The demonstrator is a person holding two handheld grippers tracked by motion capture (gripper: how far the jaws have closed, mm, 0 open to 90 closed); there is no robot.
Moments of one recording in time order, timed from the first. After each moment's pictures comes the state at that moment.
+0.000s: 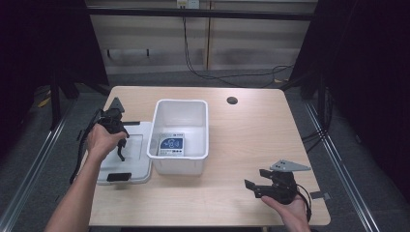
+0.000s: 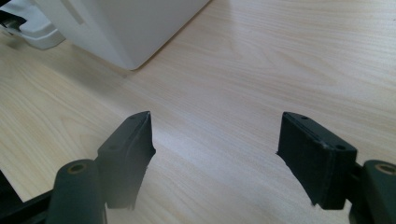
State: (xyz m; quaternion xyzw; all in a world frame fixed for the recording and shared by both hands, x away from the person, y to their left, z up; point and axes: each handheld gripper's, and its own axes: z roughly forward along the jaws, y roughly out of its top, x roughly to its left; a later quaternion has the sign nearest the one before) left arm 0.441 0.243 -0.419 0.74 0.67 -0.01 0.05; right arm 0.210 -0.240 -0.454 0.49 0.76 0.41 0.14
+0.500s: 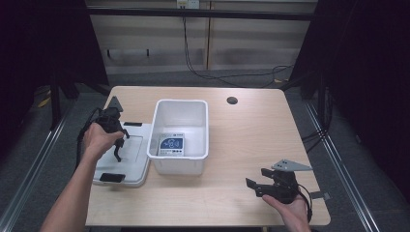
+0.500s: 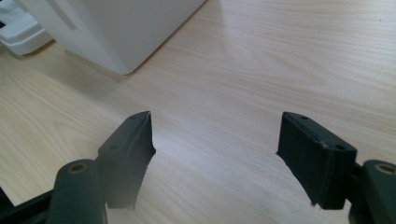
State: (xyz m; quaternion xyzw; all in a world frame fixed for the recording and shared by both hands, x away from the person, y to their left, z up) left arm 0.438 0.249 -0.410 0.75 0.66 -0.01 0.05; right arm 0.210 -0.243 -0.453 0.50 0.75 0.41 0.15
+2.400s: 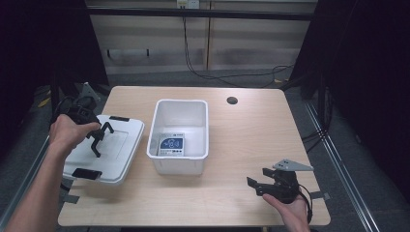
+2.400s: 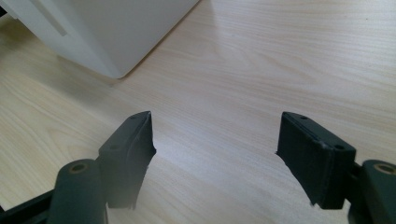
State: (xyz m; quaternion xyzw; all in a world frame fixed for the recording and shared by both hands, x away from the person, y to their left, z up) left arm 0.416 0.292 -0.341 0.76 0.64 -0.02 0.09; right arm 0.210 -0.244 -0.453 0.51 0.74 0.41 0.15
